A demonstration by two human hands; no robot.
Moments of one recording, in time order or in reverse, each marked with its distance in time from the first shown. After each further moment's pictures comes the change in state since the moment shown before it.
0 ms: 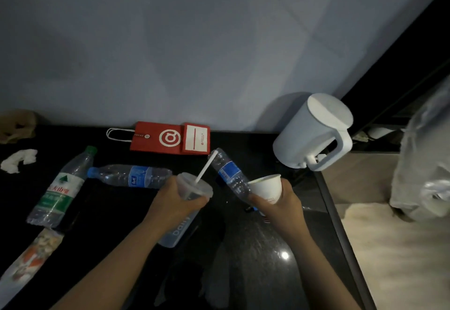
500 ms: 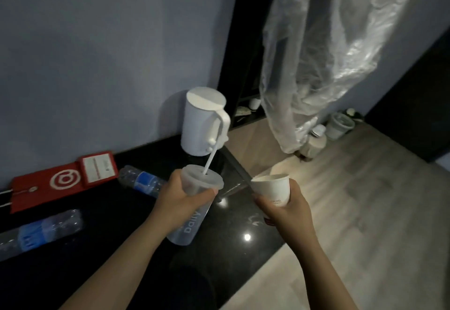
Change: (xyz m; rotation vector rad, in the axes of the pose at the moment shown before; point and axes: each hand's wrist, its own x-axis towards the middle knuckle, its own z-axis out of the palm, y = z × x) left_hand -0.093 0.109 0.105 -0.021 -0.433 0.400; right_hand -0.163 0.012 -0.130 0.176 0.542 0.047
